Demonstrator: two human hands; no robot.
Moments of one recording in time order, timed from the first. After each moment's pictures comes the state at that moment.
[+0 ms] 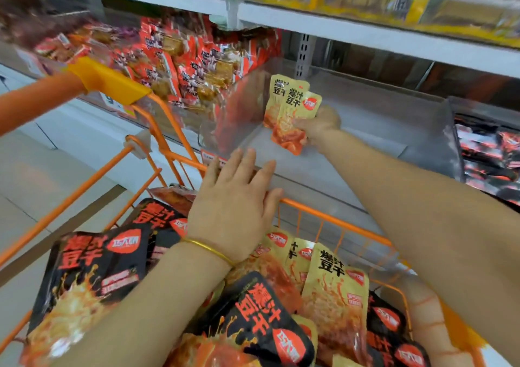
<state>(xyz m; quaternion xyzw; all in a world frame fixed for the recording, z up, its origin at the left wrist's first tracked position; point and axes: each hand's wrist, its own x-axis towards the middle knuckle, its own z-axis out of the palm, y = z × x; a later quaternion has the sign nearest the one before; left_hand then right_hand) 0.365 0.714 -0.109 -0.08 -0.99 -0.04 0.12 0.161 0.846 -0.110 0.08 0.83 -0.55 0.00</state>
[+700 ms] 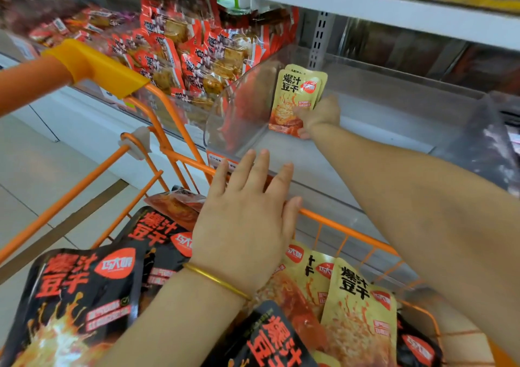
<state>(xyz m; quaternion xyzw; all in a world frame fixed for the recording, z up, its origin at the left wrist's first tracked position) 0.361 0.716 -0.118 -0.07 -0.98 -0.04 0.19 0.106 0.815 -0.140 0.11 0.84 -0.52 -0.08</state>
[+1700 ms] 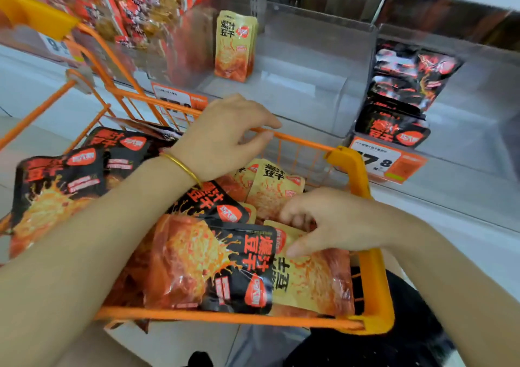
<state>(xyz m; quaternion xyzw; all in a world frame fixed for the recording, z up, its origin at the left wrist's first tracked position) 0.386 0.754 -0.091 -0.34 -0.90 -0.23 0.16 0.443 0.953 -0.092 -0.27 0.88 -0.21 0.32</state>
